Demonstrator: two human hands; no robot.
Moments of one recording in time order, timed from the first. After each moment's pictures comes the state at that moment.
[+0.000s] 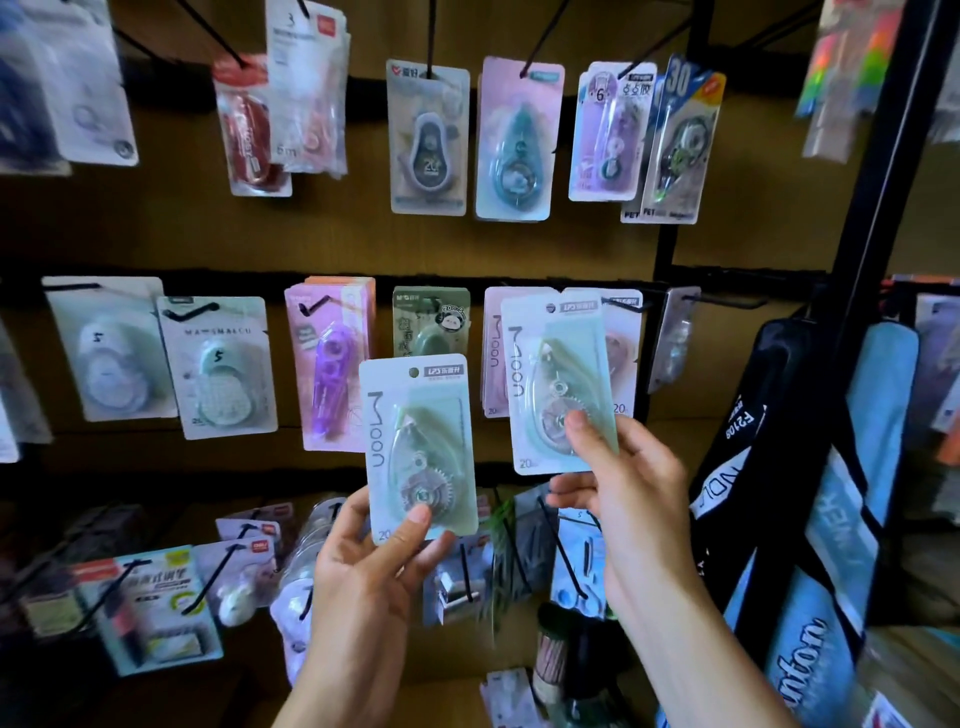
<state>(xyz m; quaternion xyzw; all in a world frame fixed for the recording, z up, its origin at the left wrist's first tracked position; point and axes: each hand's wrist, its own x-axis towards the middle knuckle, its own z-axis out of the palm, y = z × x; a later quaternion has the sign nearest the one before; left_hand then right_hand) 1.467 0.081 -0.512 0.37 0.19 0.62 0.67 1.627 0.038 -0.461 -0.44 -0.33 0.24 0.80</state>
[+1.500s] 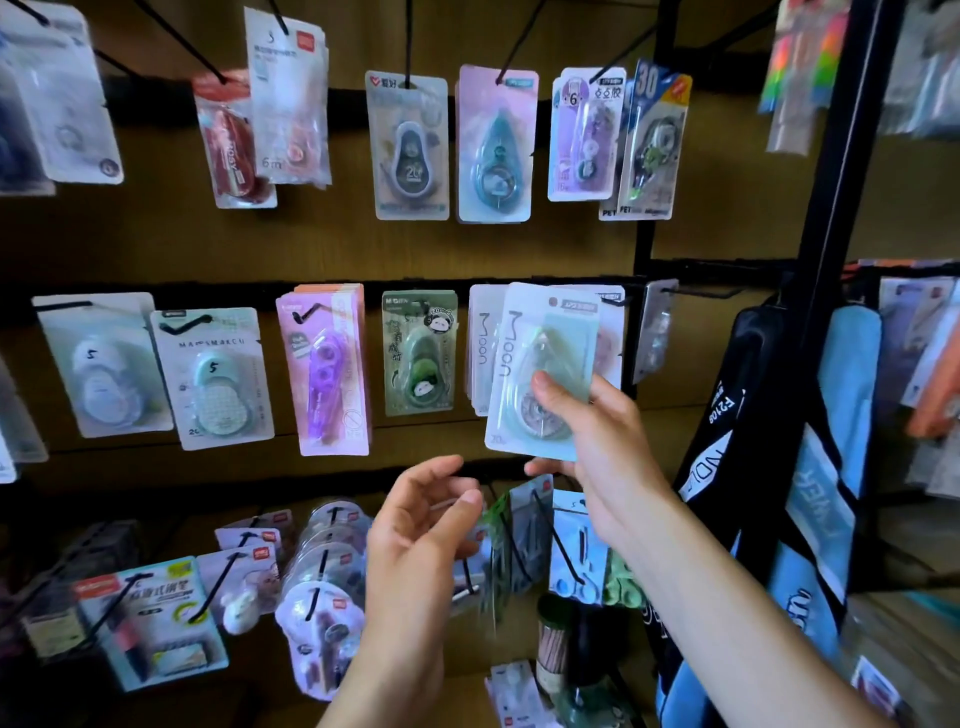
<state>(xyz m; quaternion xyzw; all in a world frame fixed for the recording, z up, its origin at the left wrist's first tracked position) 1.487 0.060 -0.492 0.50 0.27 0.58 0.58 1.626 0.043 -0.435 -0.46 -0.39 0.31 0.74</state>
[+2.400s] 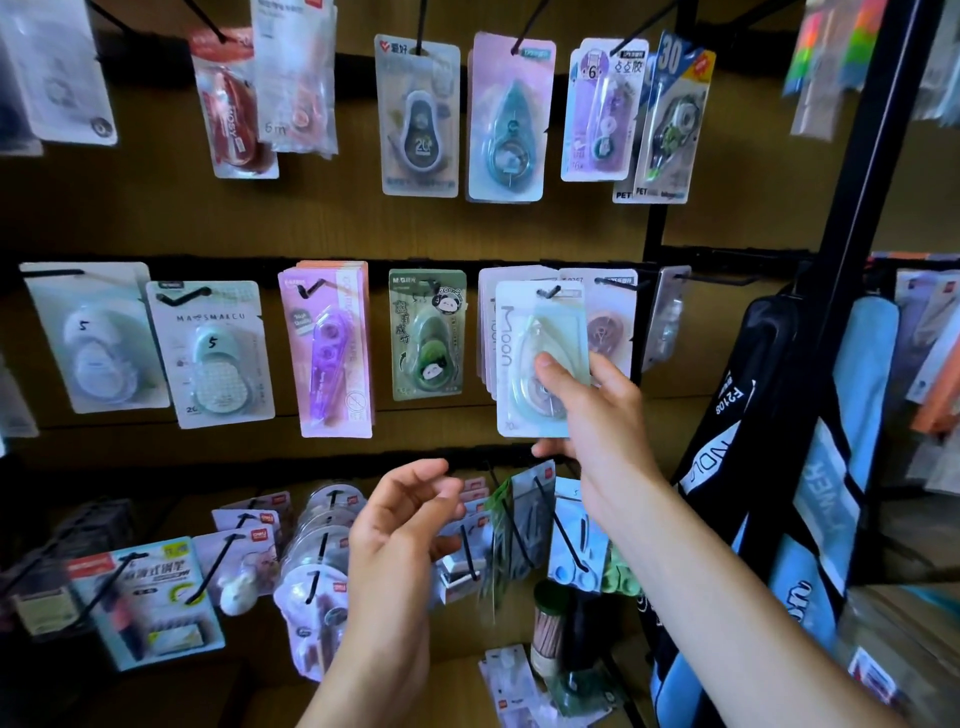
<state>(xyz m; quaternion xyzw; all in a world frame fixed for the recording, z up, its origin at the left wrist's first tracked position) 1.473 0.070 -0.505 0.47 0.29 0.58 0.60 1.626 0.070 -0.441 -0.48 -0.34 0.27 0.76</state>
